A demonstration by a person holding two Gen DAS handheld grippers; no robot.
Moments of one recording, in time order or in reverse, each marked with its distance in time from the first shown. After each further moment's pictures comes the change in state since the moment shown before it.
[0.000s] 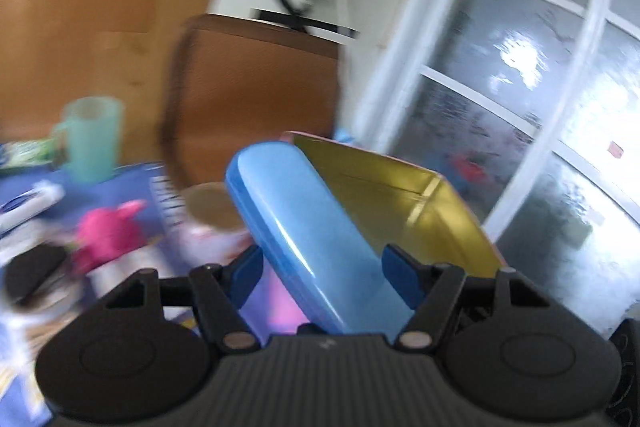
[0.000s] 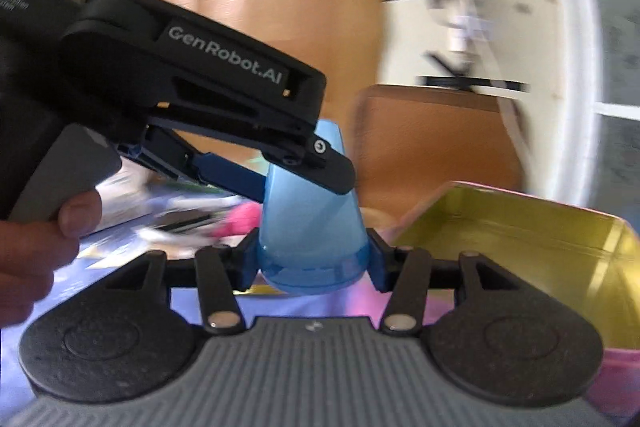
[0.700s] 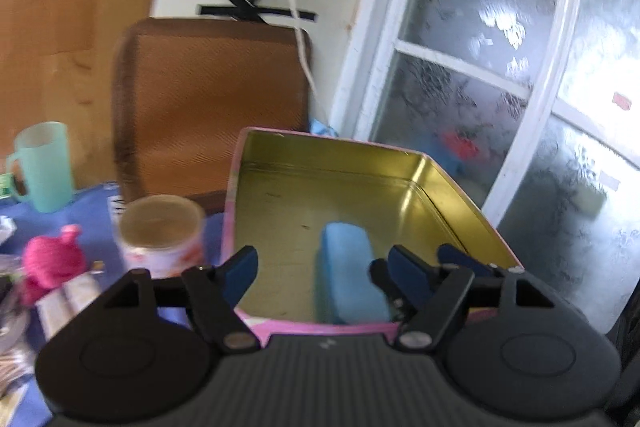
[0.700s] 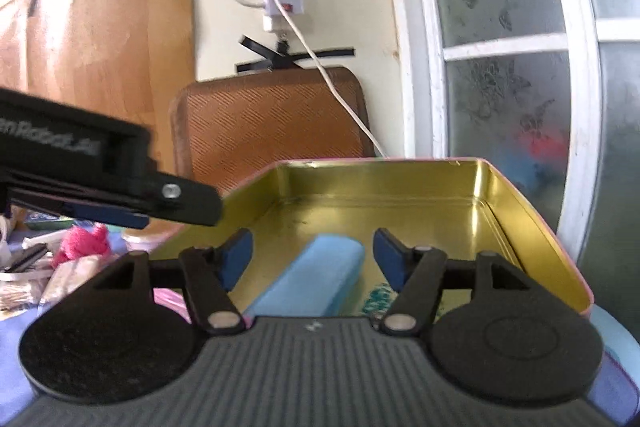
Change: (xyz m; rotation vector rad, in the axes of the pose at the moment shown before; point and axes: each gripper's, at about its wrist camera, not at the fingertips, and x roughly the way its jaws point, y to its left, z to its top) left arm 0.032 -0.029 -0.017 0.106 -0.018 0.045; right arm 0.004 -0.063 -0.018 0.163 -0.025 -0.307
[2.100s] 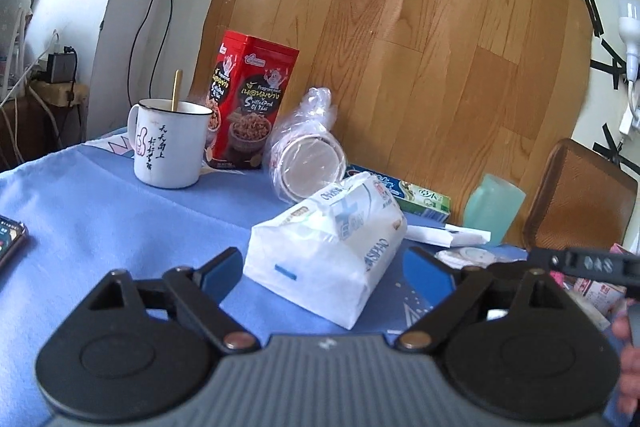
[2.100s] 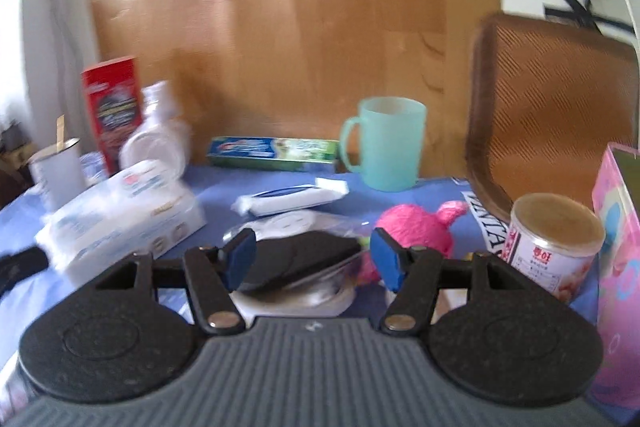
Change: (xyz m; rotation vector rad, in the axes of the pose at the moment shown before) left arm -0.199 0.241 -0.144 -0.400 -0.355 0.731; right arm 0.094 0.244 0.003 -0.119 0.284 0.409
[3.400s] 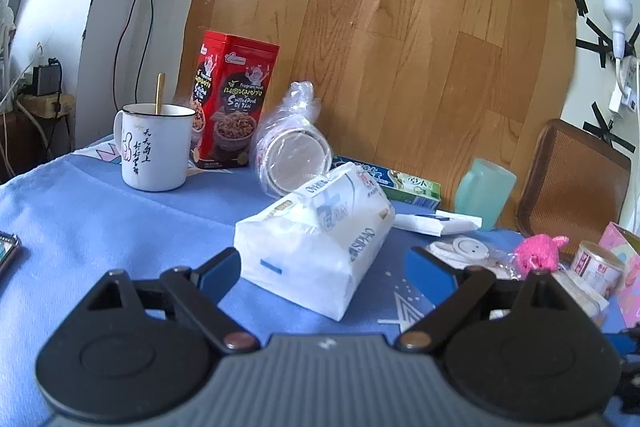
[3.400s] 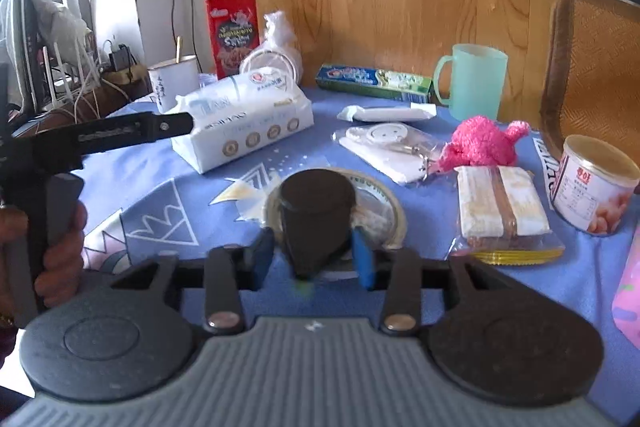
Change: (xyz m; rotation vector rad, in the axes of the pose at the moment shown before) left arm 0.001 -0.009 -0.001 0.061 0.024 -0.011; right arm -0.078 0.006 -0.052 -0.160 0.108 0.299
